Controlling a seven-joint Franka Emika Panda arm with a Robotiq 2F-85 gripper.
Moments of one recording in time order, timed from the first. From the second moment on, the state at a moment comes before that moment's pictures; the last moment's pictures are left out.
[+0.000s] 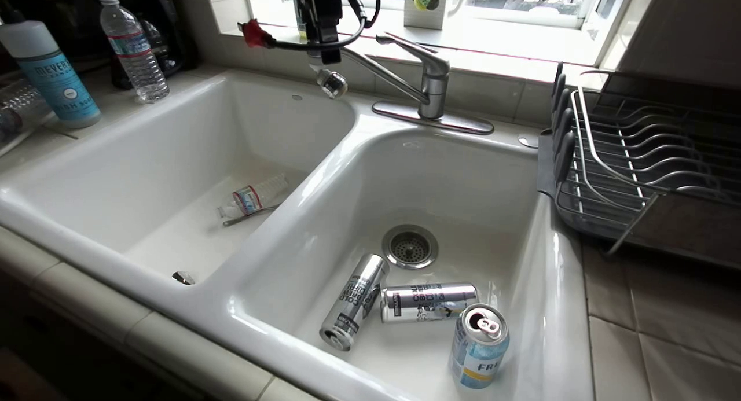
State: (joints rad) arm -0.03 -0.08 0.01 -1.97 -0.18 1.82 0.79
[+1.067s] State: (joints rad) arm -0.12 -0.14 -0.05 -2.06 -0.36 1.71 0.87
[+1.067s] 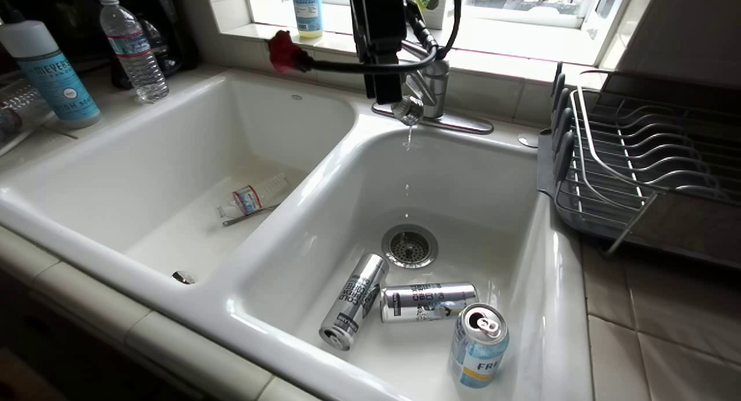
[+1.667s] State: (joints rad) arm -0.09 -0.34 -0.02 -2.11 -0.33 1.66 0.67
